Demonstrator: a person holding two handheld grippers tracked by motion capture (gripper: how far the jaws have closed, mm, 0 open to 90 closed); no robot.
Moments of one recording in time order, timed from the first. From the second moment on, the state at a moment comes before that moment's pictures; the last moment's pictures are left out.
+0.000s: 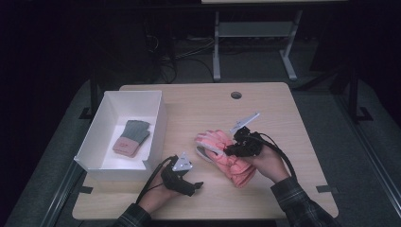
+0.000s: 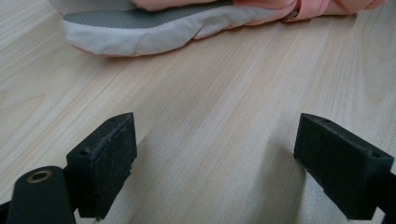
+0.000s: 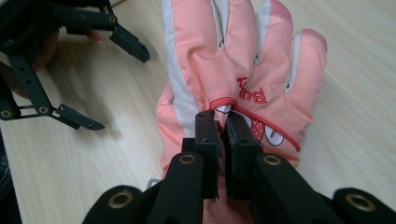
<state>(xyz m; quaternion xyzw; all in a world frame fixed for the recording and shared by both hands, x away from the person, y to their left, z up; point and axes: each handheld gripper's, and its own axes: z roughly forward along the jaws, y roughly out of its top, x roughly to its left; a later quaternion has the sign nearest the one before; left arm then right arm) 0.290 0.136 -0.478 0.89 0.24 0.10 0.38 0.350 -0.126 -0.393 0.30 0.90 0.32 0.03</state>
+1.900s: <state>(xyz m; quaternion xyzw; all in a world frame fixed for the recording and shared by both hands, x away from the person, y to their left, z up) 0.318 0.077 -0.455 0.89 0.26 0.06 0.38 0.329 -0.215 -0.453 0.33 0.88 0.35 0.00</state>
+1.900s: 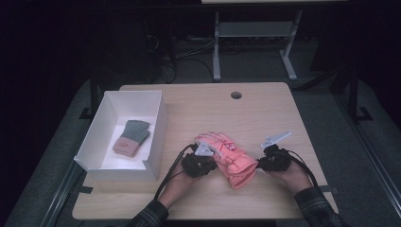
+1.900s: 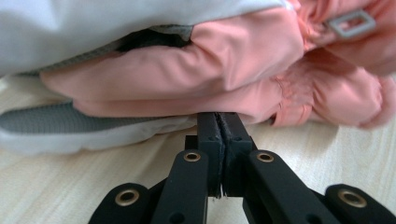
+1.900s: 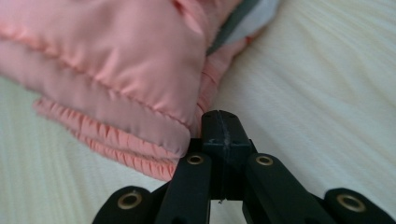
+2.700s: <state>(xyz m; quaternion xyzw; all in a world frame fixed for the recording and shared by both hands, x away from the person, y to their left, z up) 0.344 0.084 -0.455 0.88 0.27 0.02 0.40 0.288 -0.159 -0.453 0.25 0.89 0.37 -0.04</state>
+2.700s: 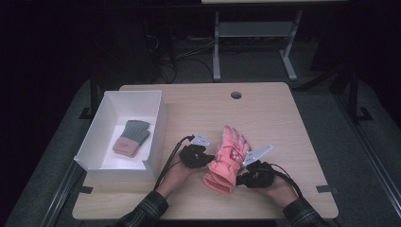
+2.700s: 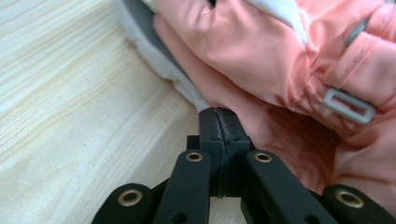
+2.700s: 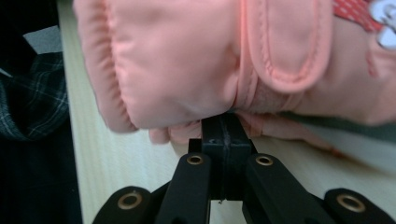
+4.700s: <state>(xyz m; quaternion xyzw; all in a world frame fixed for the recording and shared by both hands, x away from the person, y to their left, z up) 0.361 0.072 -0.391 0.87 0.25 -0.01 0.42 0.324 -0.177 -0.441 0.33 0.85 0.40 0.05</state>
